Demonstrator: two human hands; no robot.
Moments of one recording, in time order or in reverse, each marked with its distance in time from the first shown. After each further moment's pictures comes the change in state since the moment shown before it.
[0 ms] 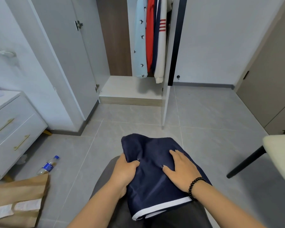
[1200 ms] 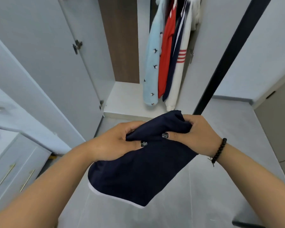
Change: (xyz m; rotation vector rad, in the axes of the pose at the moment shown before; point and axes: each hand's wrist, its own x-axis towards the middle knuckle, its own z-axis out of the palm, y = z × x) left_hand 0.198 0.466 -0.041 0.500 -0.649 0.366; right_hand 0.293 -0.198 -0.377 0.607 0.072 -0.424
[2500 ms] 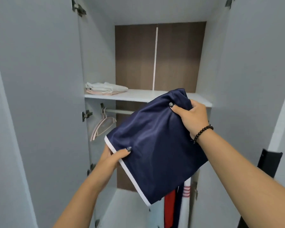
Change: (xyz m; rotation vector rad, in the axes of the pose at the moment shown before) left_hand 0.089 0.227 -0.269 -0.381 0.668 0.415; right_hand 0.322 -0.337 -0.173 0.203 0.612 -0.374
